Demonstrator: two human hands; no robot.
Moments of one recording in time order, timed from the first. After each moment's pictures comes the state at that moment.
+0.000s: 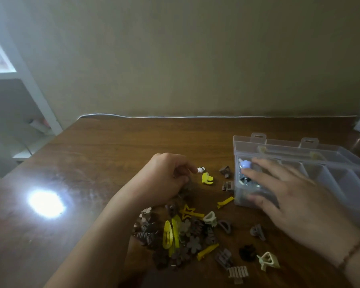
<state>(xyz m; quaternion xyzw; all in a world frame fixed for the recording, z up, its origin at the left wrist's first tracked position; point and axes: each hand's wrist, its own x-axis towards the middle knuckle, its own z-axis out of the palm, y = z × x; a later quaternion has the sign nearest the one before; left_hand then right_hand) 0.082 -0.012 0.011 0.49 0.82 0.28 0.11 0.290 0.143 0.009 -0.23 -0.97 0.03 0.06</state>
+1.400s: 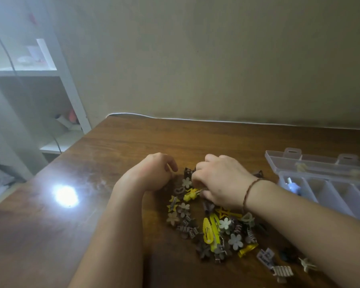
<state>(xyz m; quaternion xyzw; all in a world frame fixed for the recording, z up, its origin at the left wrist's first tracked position) 0.008 -0.065 0.002 0.37 0.90 0.20 0.15 0.142 0.069 0.011 0.05 -0.99 -0.09 0.04</state>
